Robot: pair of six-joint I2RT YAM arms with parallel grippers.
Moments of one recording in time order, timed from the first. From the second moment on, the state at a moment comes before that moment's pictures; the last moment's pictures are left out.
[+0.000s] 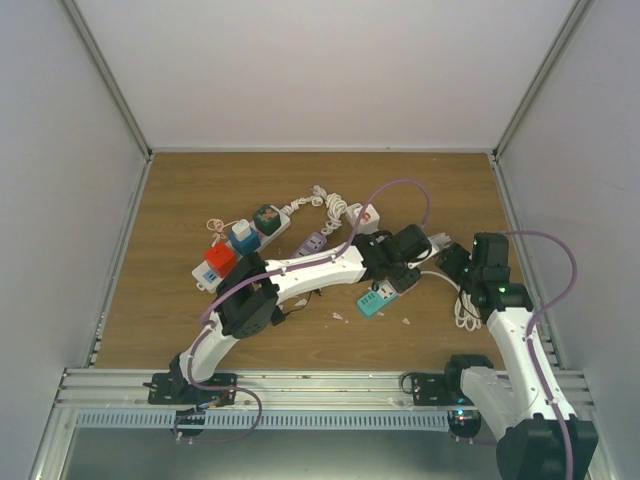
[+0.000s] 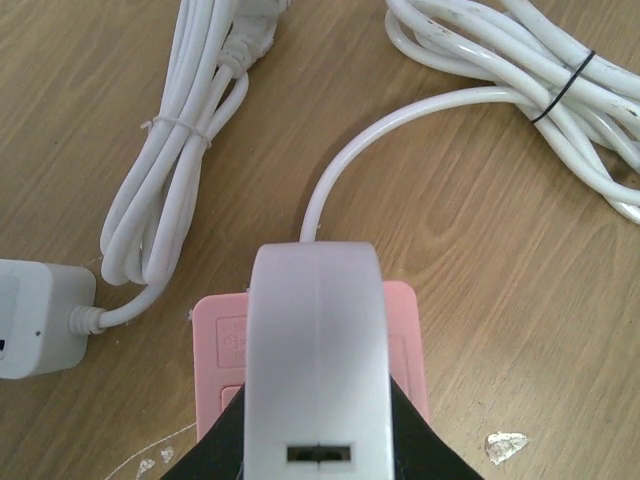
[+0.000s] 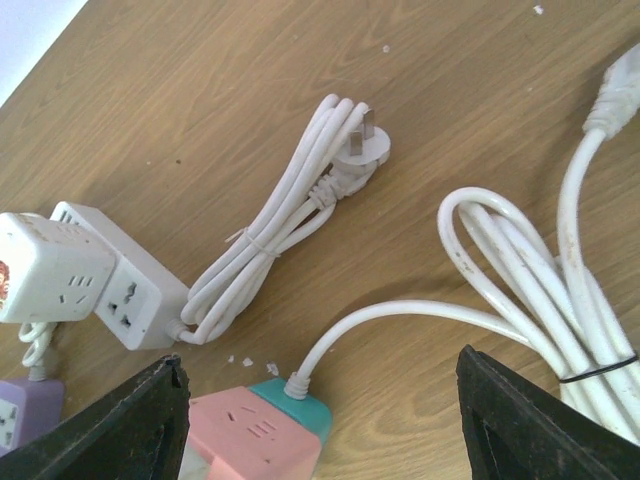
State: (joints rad) left arm -1.10 2.19 1.88 -0.64 -0.08 -0.07; right arm -0.02 0.83 0.63 -0.59 -0.02 0.66
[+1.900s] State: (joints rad) left arm -1.08 2.15 1.94 -0.78 -0.06 -0.11; right arm -0.02 0.77 0.62 -0.61 -0.01 0.63
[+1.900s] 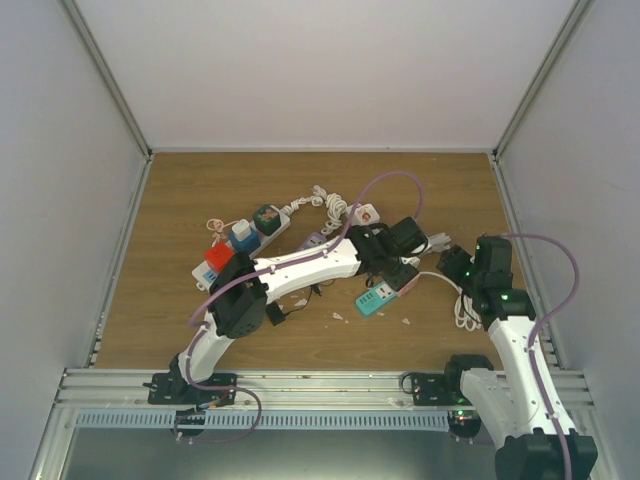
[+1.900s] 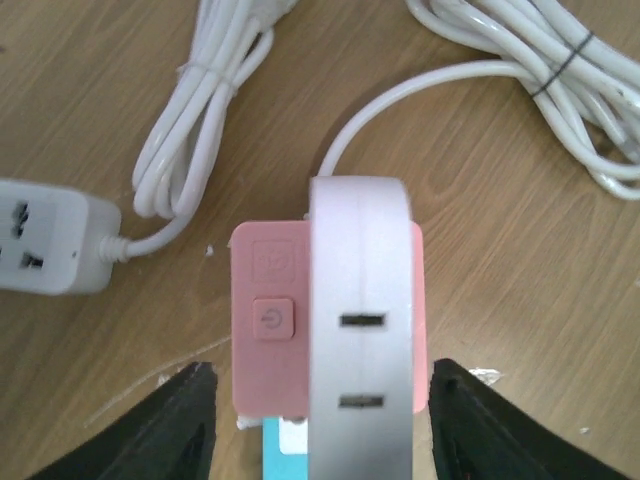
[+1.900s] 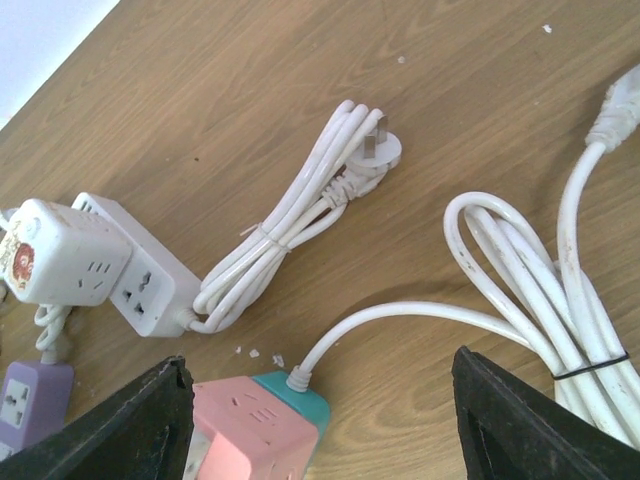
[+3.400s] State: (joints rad) left arm -0.52 0.84 0.95 -0.58 -0.19 -0.43; right arm 1.27 1.94 1.27 -0.44 0.22 0.42
